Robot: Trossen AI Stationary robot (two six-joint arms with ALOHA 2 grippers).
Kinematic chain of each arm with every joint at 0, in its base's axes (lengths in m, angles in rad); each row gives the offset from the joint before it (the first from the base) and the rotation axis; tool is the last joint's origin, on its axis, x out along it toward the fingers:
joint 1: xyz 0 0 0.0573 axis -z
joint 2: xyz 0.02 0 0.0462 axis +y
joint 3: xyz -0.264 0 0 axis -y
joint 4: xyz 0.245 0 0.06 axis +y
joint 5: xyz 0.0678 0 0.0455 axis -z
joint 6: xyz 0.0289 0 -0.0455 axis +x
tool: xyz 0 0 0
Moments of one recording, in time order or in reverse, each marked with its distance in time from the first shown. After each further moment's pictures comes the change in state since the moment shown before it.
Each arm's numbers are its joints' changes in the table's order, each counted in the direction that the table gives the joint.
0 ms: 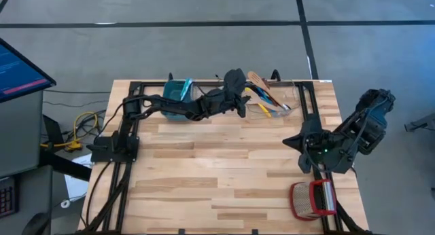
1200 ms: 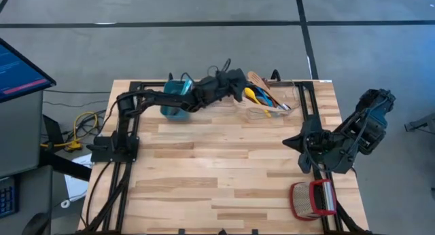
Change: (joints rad) left arm -0.071 -0.067 0.007 -0.060 -0.022 -0.001; right arm -0.004 0.000 0.000 -0.008 0.000 0.042
